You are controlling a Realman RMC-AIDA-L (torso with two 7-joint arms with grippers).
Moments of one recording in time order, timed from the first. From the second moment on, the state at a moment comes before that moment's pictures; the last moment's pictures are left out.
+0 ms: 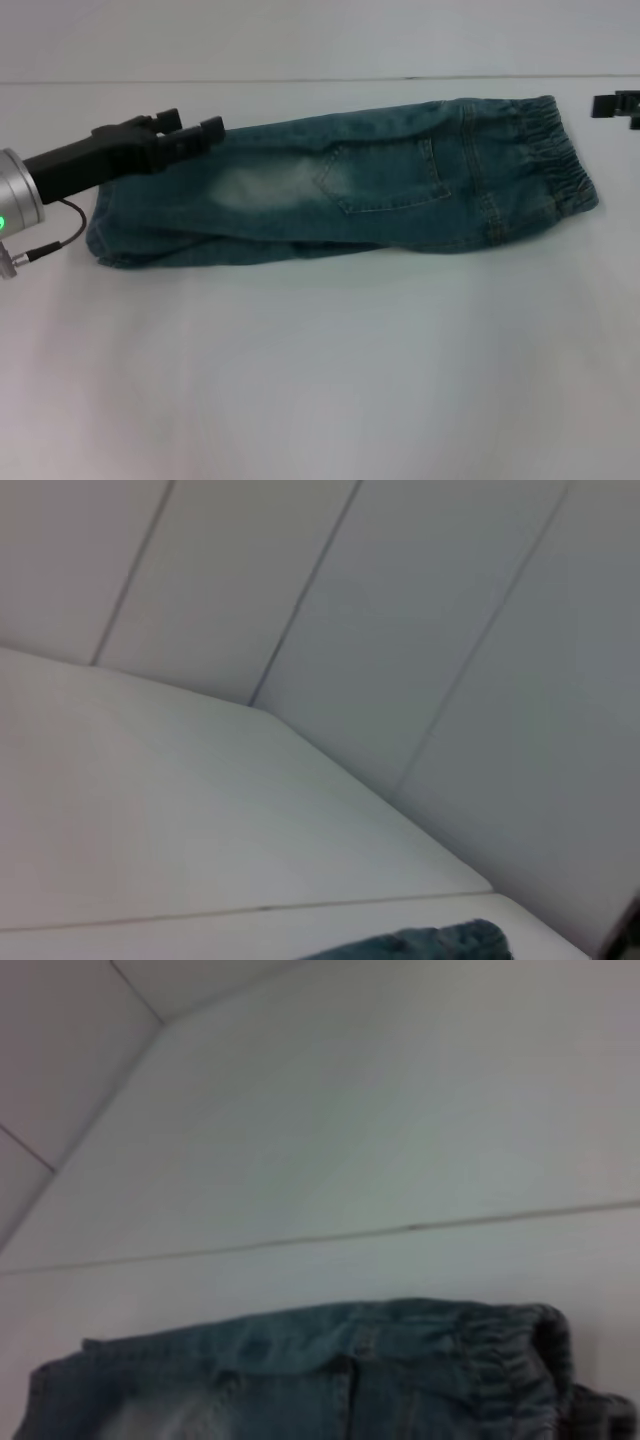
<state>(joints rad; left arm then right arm) -0.59 -2.11 0.47 0.63 1.94 1.37 -1.61 0.64 1.82 -0.61 -0.74 -2.21 -1.40 2.29</state>
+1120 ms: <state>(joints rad) -0.58 -2.12 0.61 0.62 1.94 1.38 -1.61 0.84 1.84 -0.73 -0.56 -2.60 -1.21 2.54</state>
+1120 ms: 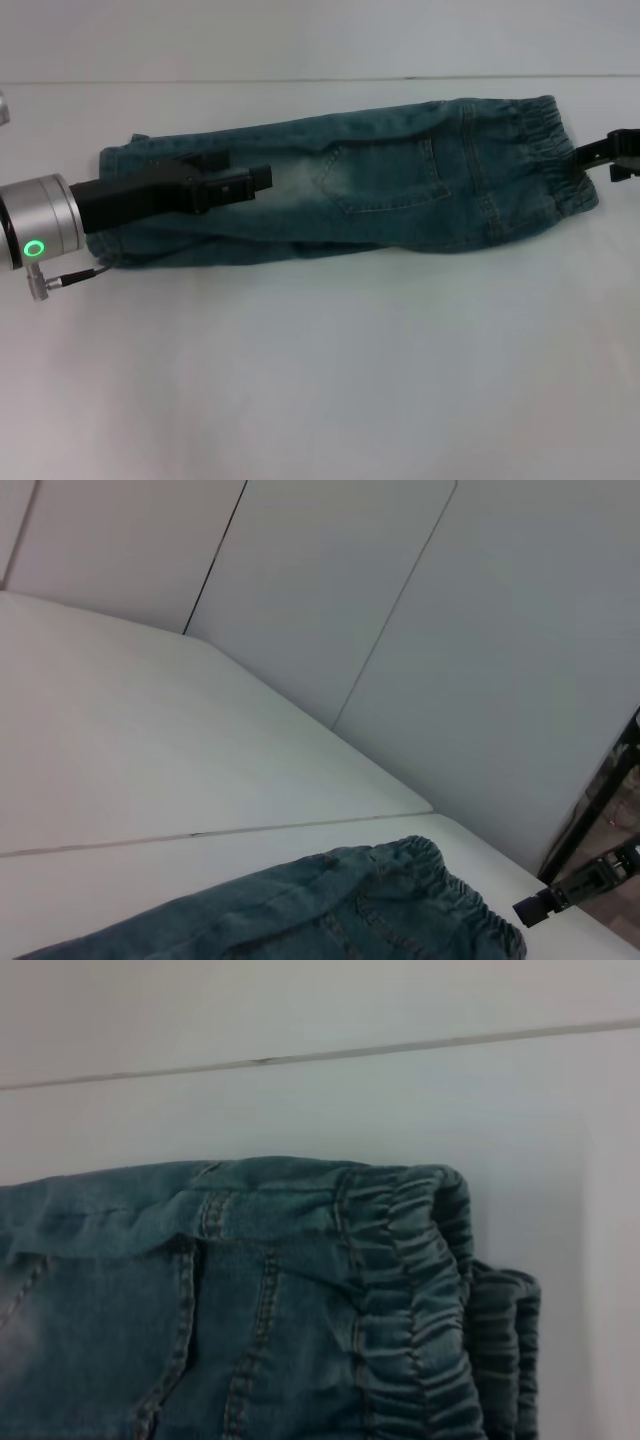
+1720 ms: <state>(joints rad) -0.58 -2.13 0.62 0.62 1.94 1.36 -1.61 0.86 1.88 -0.81 -0.50 -2.60 -1.01 2.51</state>
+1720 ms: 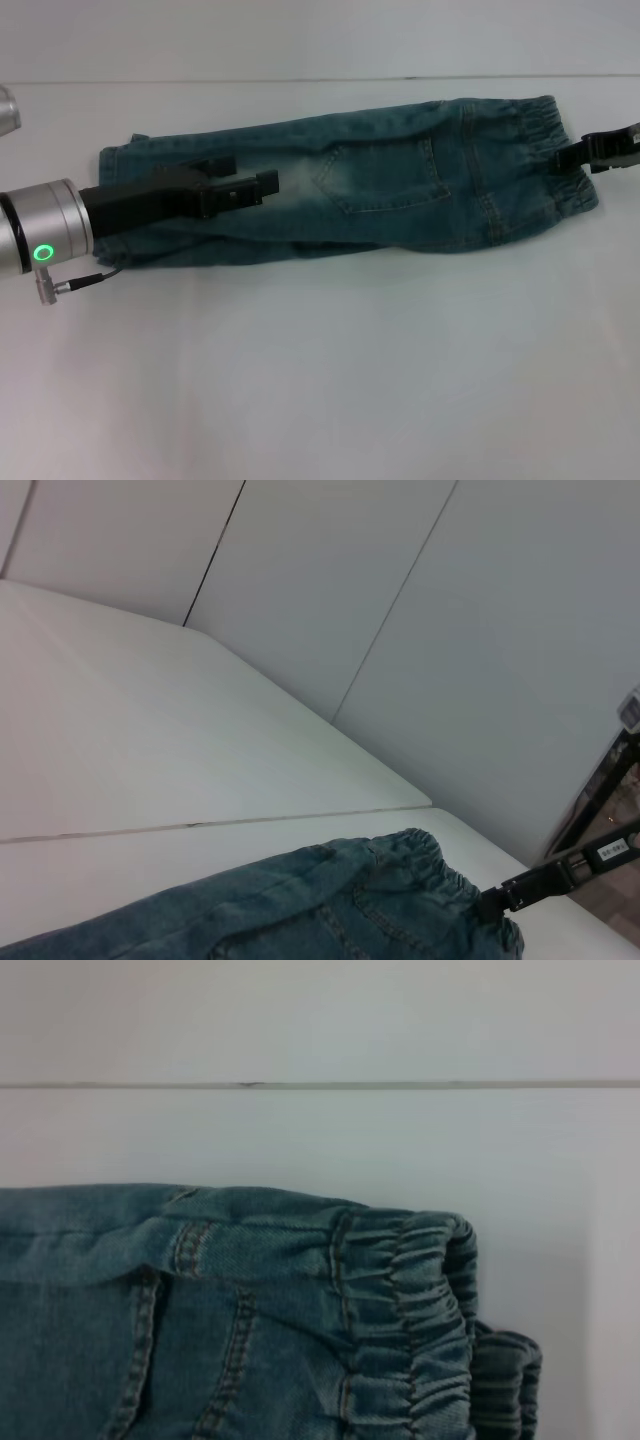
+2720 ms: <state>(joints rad) -0.58 -2.14 0.62 0.60 1.94 1.37 -1.62 0.86 1.91 -0.80 -0.50 -2.57 -1.04 2.39</state>
